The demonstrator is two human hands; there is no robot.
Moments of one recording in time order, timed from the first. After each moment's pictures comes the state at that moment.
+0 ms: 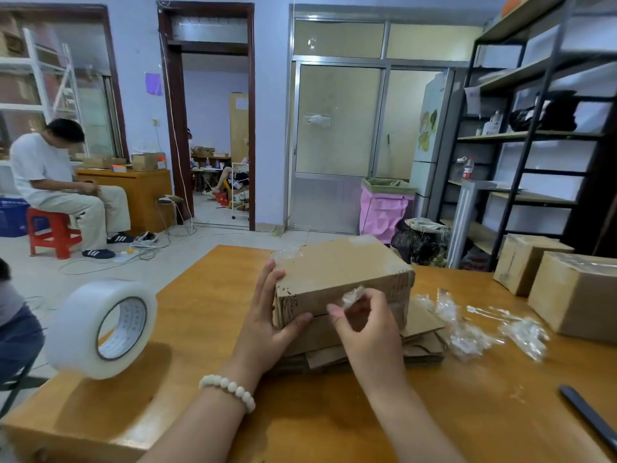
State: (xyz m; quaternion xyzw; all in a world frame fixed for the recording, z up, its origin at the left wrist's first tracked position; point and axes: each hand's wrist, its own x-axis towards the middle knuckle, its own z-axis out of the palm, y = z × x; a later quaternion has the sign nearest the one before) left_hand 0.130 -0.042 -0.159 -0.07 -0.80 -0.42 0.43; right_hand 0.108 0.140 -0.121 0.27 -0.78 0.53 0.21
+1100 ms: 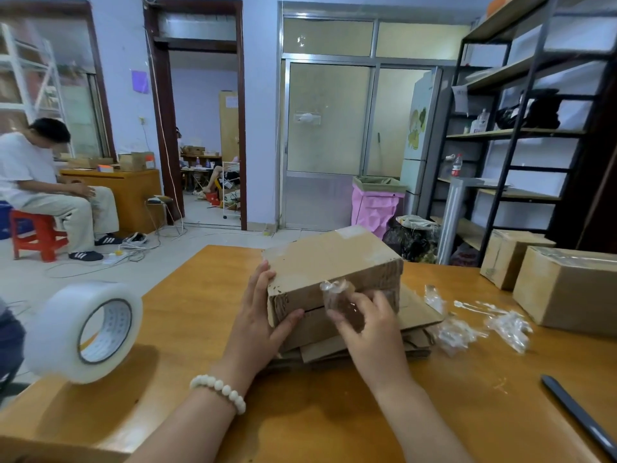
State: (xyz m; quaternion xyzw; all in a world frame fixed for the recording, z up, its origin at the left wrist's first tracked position) left_hand 0.126 -0.036 -0.161 -0.05 -0.82 -0.32 0.47; right_hand 0.094 0.161 -0.124 0.30 -0.82 0.42 0.25
